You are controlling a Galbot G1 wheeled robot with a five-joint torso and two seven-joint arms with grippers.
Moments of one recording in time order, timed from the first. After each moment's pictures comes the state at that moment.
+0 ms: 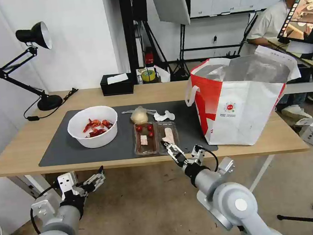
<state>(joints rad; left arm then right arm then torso) 1.65 -1.32 -0.70 -2.40 -0.68 0.58 -0.33 -1.23 1.32 0.12 2.19 1.49 -0.19 0.66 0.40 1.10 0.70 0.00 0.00</state>
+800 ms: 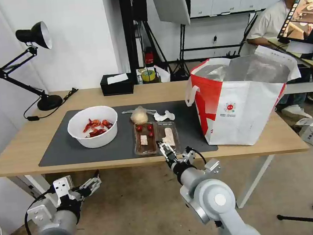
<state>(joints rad) 1.67 -1.34 -0.71 -2.40 -0.65 0.58 -0.34 -1.20 1.49 0.10 2.12 1.44 -0.13 0.78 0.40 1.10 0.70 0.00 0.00</state>
